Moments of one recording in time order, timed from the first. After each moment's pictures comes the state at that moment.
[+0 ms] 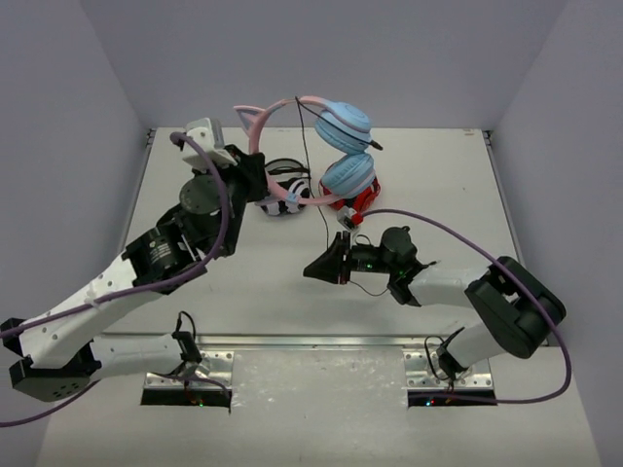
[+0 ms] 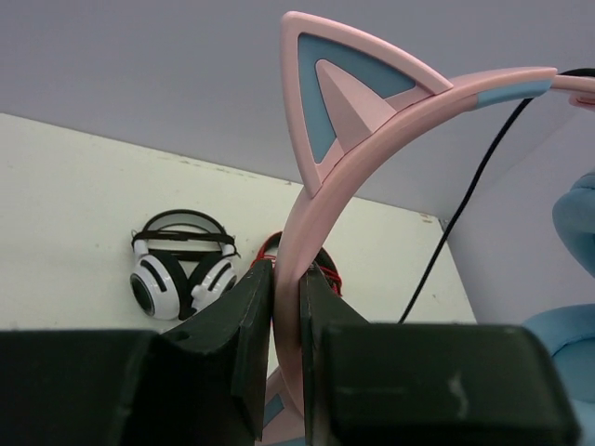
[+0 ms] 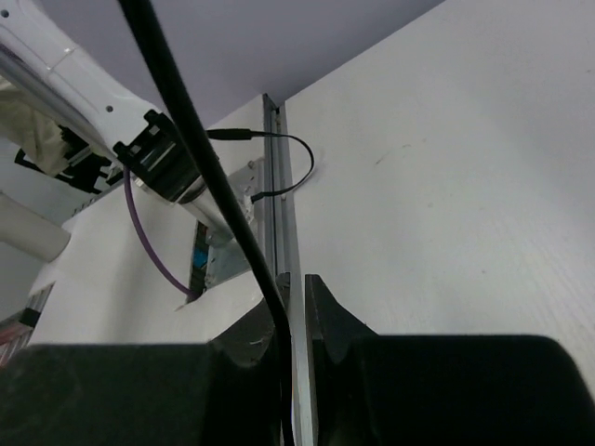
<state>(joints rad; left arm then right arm) -0.97 1.01 1.35 -0.33 -0.92 -0.44 0.67 1.49 0.42 1.07 -0.79 0.52</state>
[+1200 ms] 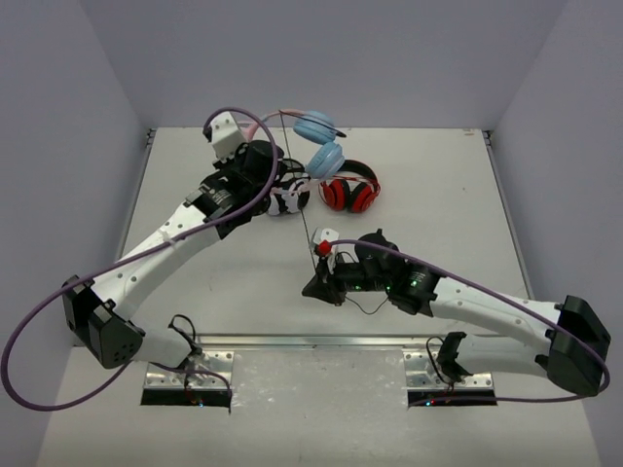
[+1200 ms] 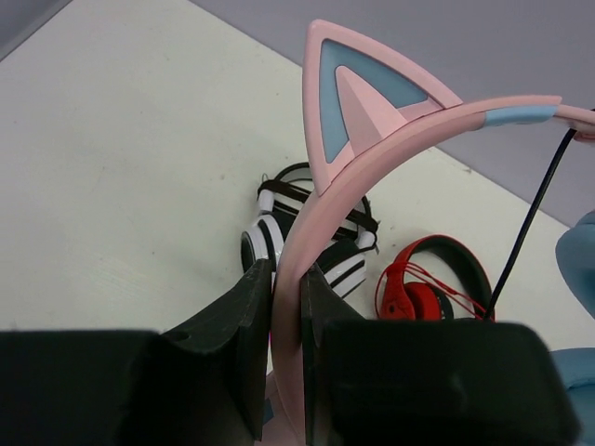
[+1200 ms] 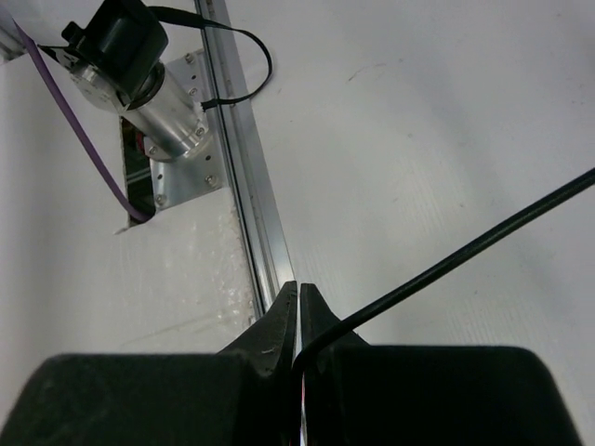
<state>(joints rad) -0.65 1.37 1.41 -0.57 -0.94 -0.80 0.98 1.13 0.64 0.08 -0.39 0.11</state>
